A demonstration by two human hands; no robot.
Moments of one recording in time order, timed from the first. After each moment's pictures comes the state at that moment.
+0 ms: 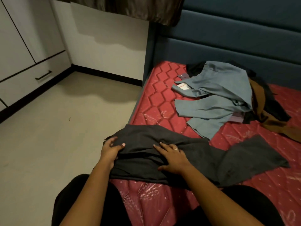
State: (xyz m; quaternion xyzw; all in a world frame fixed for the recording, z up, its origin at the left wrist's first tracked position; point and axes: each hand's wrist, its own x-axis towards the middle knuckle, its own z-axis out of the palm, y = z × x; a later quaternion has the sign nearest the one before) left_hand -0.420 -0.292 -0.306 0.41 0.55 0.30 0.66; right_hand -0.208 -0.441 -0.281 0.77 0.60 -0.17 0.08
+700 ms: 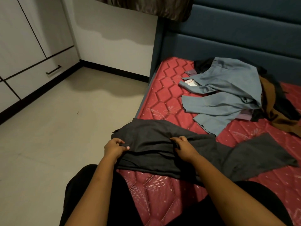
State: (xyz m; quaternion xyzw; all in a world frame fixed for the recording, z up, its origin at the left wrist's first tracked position) left_hand -0.441 -0.298 -0.306 0.56 0.62 0.18 0.53; right_hand -0.178 -0.434 -0.300 0.82 0.50 -0.26 -0.11
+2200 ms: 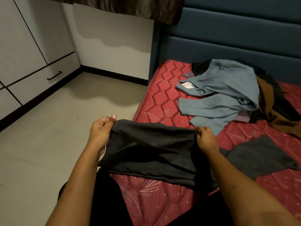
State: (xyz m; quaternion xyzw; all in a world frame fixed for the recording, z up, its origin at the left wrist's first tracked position) left_hand -0.438 -0.300 -0.200 0.54 0.47 0.40 0.57; right_hand -0.092 -0.451 -0.268 0.90 0.39 -0.08 -0.19
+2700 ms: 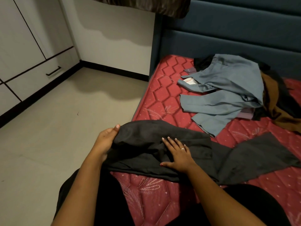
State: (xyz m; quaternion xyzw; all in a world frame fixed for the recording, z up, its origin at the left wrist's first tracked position) left_hand -0.438 -0.301 -0.245 0.47 0.49 0.32 0.67; right_hand -0.188 -0.457 -0.313 0.78 0.59 -0.17 0.00
